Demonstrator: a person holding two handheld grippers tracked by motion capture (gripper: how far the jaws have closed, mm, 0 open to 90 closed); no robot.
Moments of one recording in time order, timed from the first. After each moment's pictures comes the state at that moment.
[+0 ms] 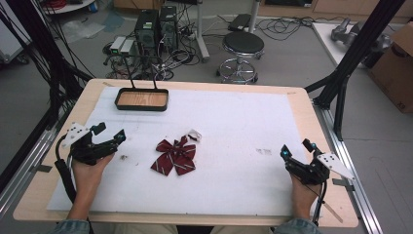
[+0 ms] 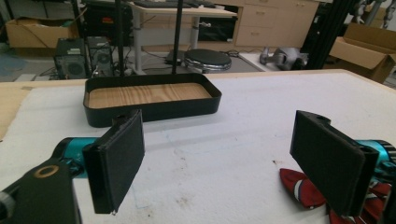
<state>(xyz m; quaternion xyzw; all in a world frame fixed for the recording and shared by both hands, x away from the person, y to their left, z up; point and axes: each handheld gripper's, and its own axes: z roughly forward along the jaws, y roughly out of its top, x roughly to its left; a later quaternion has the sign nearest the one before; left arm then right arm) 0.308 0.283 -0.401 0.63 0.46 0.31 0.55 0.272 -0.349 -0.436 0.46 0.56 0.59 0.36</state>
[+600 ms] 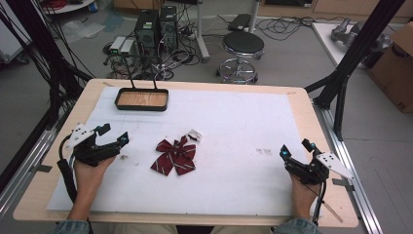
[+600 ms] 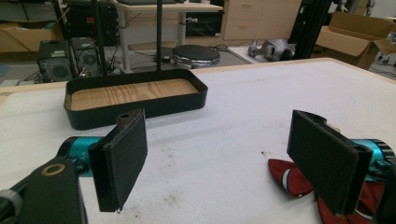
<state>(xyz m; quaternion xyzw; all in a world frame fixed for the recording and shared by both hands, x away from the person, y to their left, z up) 0.308 0.277 -0.404 0.65 0.43 0.30 0.55 0.274 -0.348 -0.437 0.46 0.57 0.59 0.35</state>
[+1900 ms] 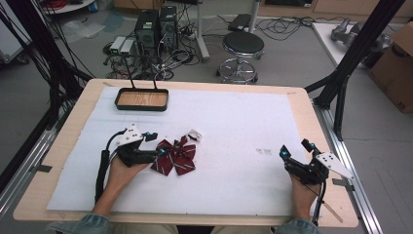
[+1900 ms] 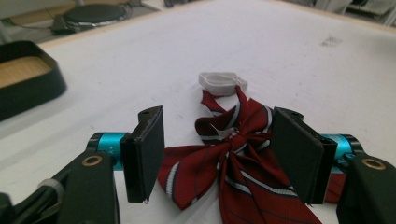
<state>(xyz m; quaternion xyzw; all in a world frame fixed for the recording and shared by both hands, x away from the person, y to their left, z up) 0.337 0.185 -0.429 0.78 0.30 0.17 0.52 0.274 -0.348 -0.437 0.45 0.57 0.59 0.35</state>
